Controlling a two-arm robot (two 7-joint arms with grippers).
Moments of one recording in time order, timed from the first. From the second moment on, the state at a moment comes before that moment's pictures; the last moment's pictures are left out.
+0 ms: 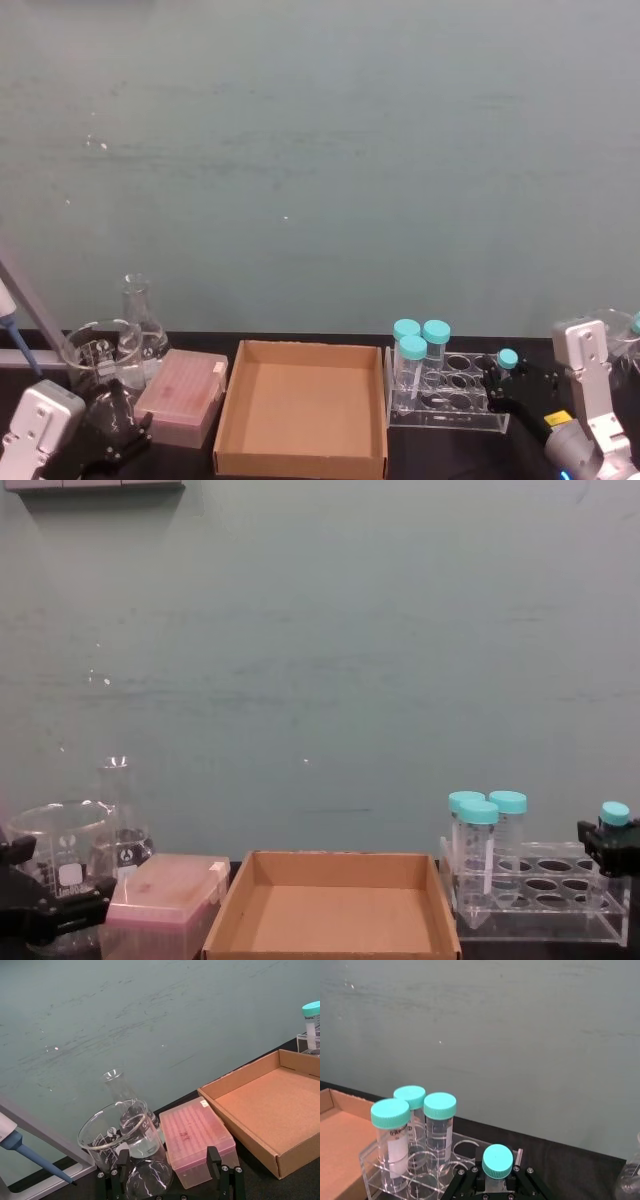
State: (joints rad) left arm -0.20 0.60 0.45 -1.41 -0.25 -0.12 0.03; right arm 0.44 0.32 -0.32 -1.04 0.27 -0.12 0.12
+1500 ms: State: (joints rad) left arm -0.20 0.60 0.45 -1.41 -0.25 -0.12 0.03; right arm 0.54 0.18 -0.36 -1.31 0.24 0.05 0.30
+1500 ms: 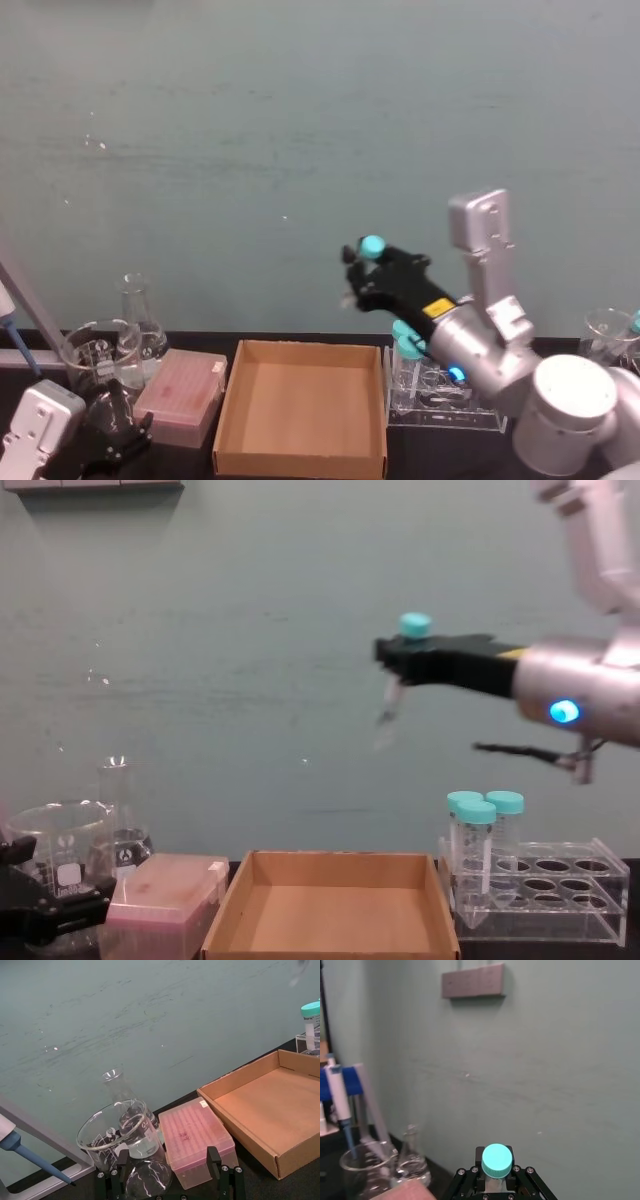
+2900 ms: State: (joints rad) left arm -0.20 0.60 0.45 -1.41 -0.25 -0.12 0.03; right arm 0.58 0.11 -0.42 -1.20 0.17 0.04 0.27
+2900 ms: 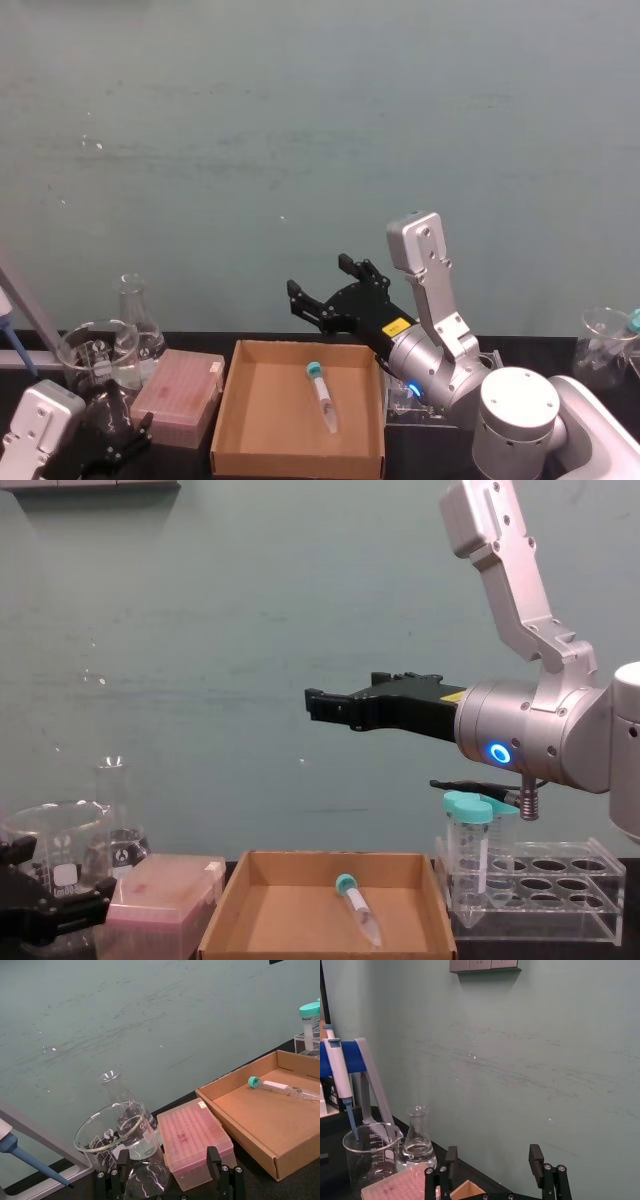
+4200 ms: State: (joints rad) left arm -0.20 0.60 0.45 -1.41 -0.25 -0.12 0.03; right arm 0.36 0.22 -0.14 -1.45 0.11 -0.08 0.08
